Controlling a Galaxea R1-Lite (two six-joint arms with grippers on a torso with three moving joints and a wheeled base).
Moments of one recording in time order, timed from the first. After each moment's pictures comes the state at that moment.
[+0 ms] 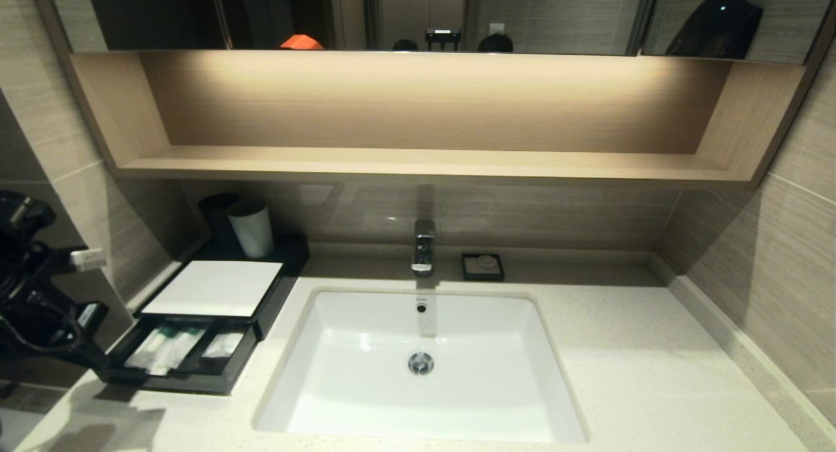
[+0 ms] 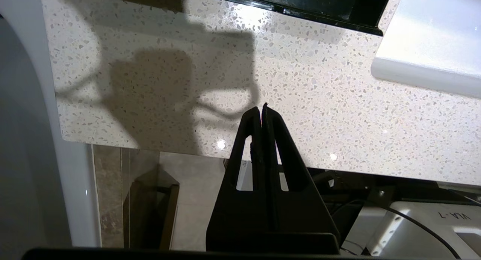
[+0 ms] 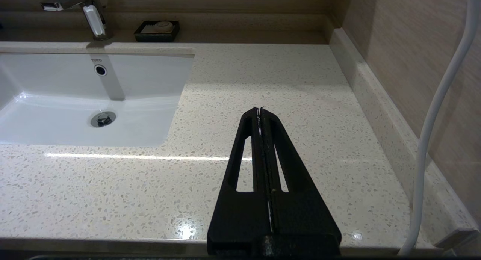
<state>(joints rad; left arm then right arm) 0.38 1.77 -1.29 0.88 -0.19 0.24 0.00 0.00 0.00 0.01 -0.01 0.00</state>
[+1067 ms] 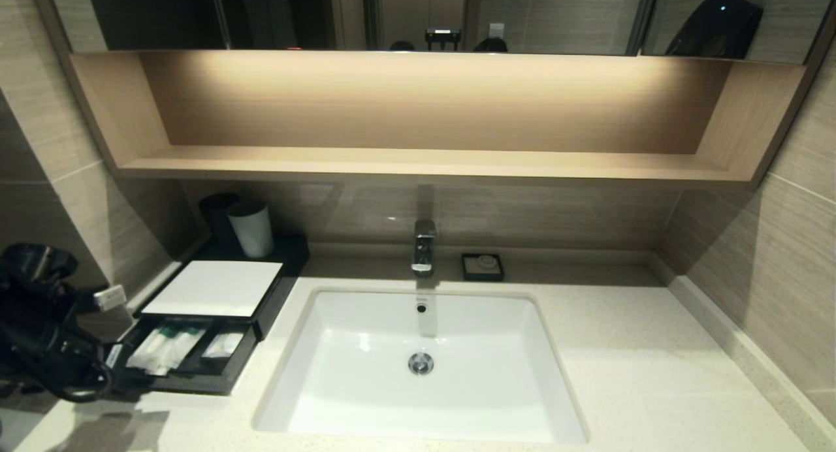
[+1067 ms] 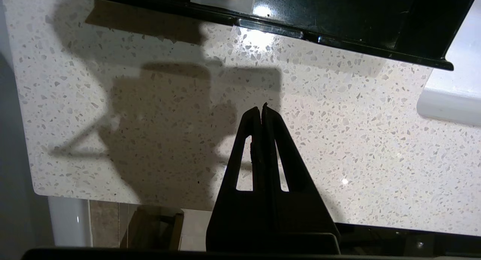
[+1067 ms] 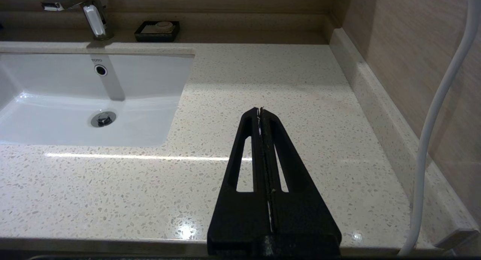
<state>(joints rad) 0.38 1.79 -0.95 0.43 -0.19 0.25 0.00 0.00 0.00 0.01 -0.01 0.00</state>
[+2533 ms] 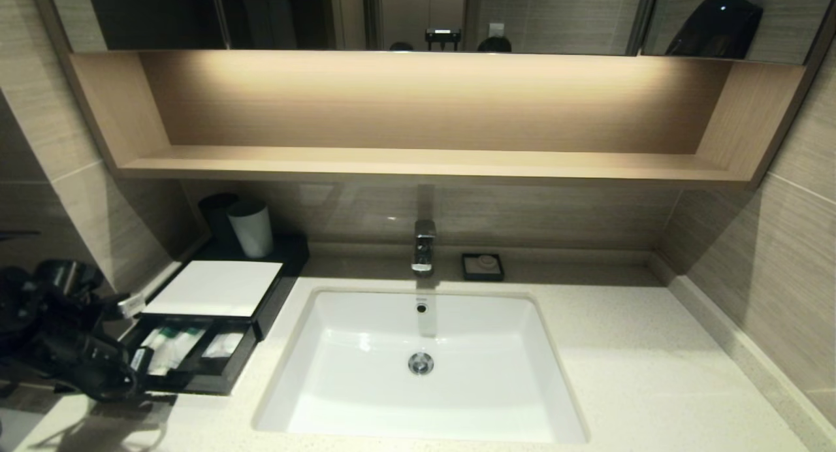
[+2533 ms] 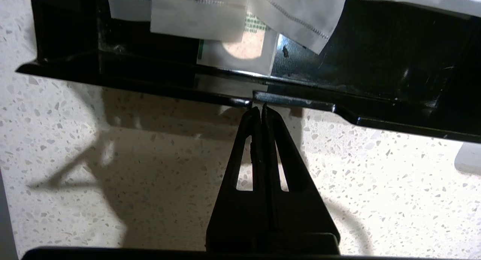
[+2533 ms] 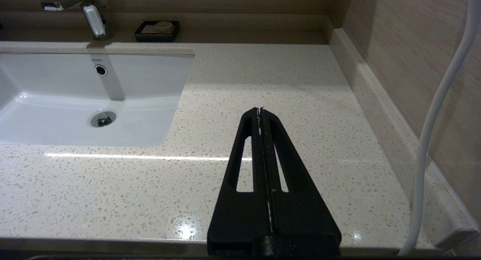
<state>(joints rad) 0.37 1.94 -0.92 0.23 -0.19 0.25 0.00 0.00 0.00 0.01 -0.01 0.00</state>
